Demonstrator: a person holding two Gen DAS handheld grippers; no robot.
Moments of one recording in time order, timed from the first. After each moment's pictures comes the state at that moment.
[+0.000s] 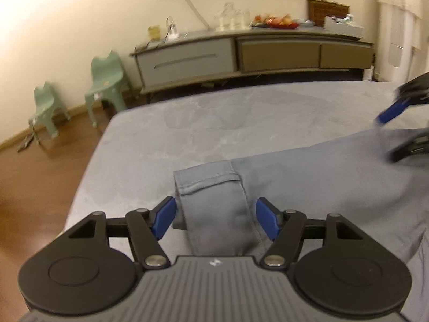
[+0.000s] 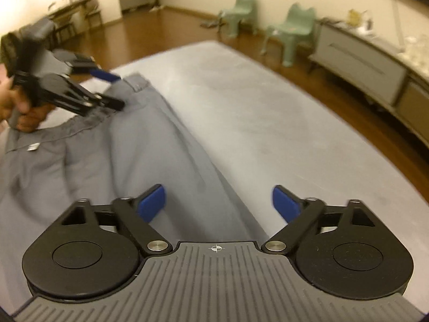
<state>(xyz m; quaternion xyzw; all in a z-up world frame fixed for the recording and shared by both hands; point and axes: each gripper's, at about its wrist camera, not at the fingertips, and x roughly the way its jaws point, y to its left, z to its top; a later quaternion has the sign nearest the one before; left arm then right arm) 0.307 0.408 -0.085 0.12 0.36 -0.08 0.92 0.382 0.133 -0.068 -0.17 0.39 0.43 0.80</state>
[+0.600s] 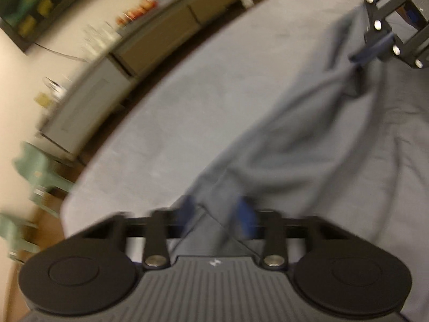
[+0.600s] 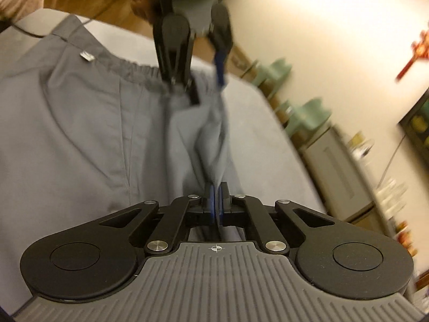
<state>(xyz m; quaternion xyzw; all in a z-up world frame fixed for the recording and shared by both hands) 0.342 0.338 -0.090 0.38 0.38 -0.29 0.79 0.236 0.140 -0.073 -0.44 0.11 0.42 0.79</state>
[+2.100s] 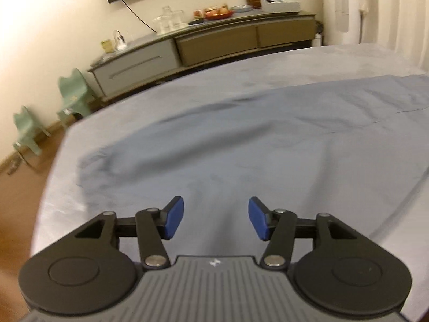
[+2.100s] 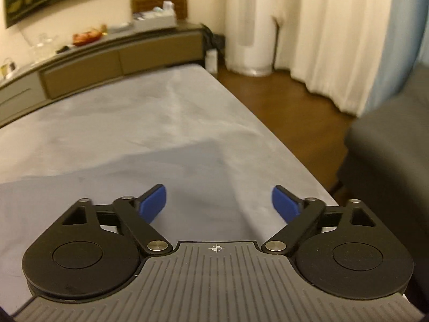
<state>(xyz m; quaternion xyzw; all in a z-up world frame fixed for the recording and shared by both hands) 0.154 0.205 -0.061 0.16 0.40 -0.13 0.90 0.141 -0.490 -0.073 0.10 0.36 -0.22 0.90</state>
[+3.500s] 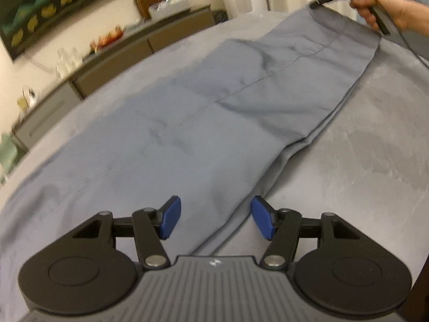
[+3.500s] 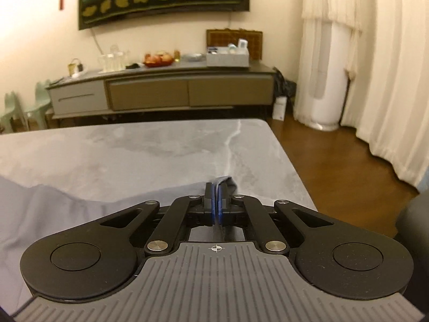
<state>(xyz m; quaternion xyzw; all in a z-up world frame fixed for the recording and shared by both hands) 0.078 -0.059 -0.111 0.25 0.38 -0.25 0.85 0.196 -0.499 -0.068 0.02 0.28 -0.08 0.96</state>
